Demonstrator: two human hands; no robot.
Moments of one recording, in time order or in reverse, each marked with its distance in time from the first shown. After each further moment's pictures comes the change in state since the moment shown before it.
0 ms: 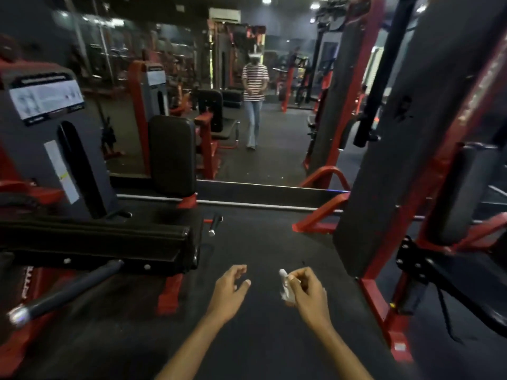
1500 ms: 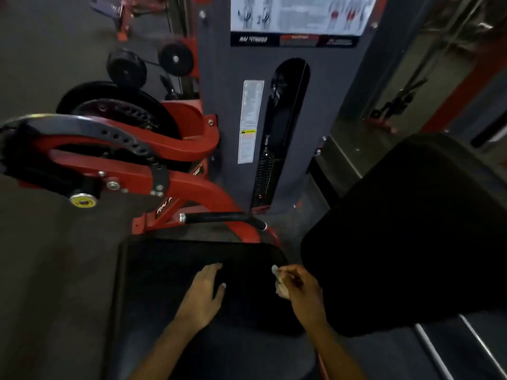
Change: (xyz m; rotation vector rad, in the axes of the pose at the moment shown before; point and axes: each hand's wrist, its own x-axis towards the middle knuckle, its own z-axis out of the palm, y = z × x) left_hand 0.582 -0.298 -0.281 0.363 0.965 -0.749; right_hand 0.696 0.044 0.694 -0.105 -1.351 -0.155
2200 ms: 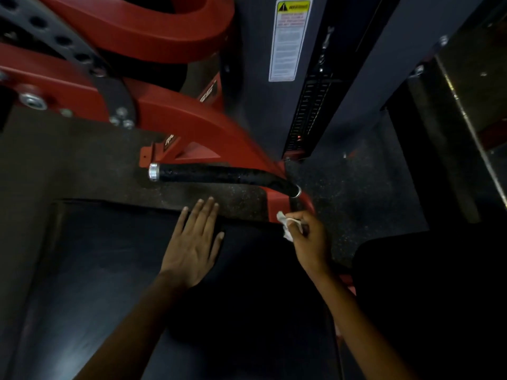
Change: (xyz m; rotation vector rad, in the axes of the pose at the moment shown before) left_hand 0.166 -0.115 0.099 0.705 0.025 -0.025; right_hand 0.250 0.155 0.083 -0.127 -0.142 -0.059
